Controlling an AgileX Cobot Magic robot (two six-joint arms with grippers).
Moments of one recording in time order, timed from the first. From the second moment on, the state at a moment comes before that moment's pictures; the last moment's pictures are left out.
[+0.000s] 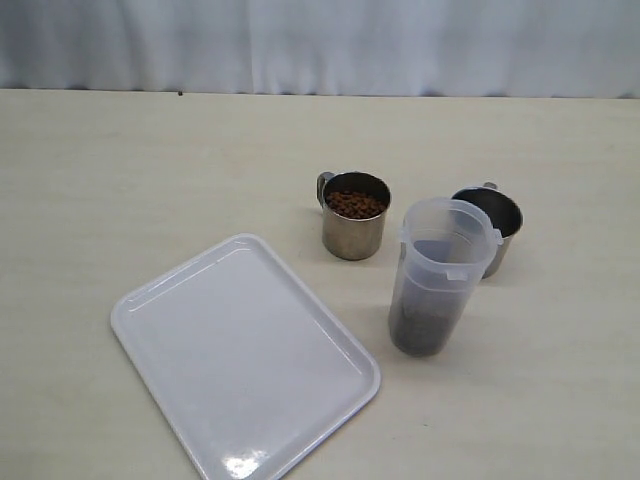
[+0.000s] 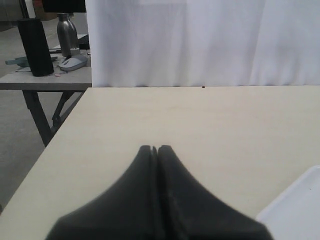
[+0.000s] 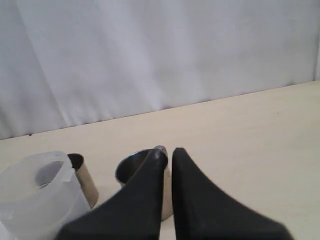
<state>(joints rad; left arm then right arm) 0.01 0.00 0.00 0.17 0.26 -0.10 0.05 0.03 0.00 0.01 0.16 0.19</state>
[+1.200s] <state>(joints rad) 0.01 1.58 -0.29 0.81 -1.12 -0.04 0.10 0.03 0.00 0.01 0.16 0.19</state>
